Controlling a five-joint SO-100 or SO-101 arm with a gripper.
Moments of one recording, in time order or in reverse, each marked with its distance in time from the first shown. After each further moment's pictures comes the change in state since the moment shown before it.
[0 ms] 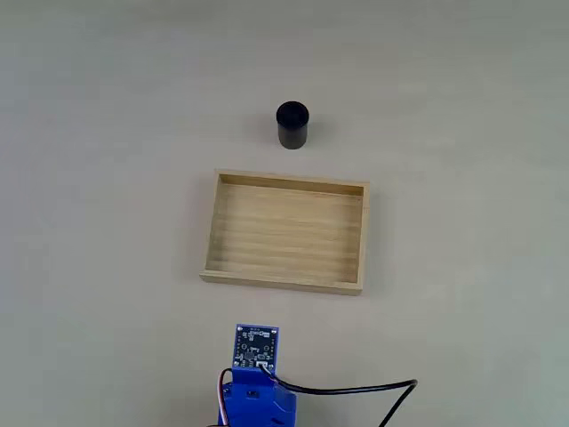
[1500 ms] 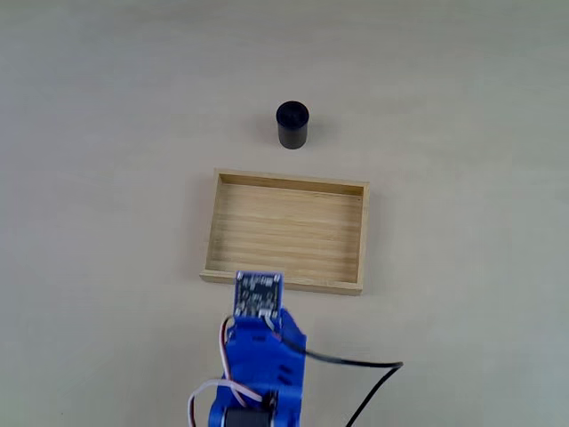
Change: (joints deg) arm 2.7 43.3 -28.3 -26.5 4.3
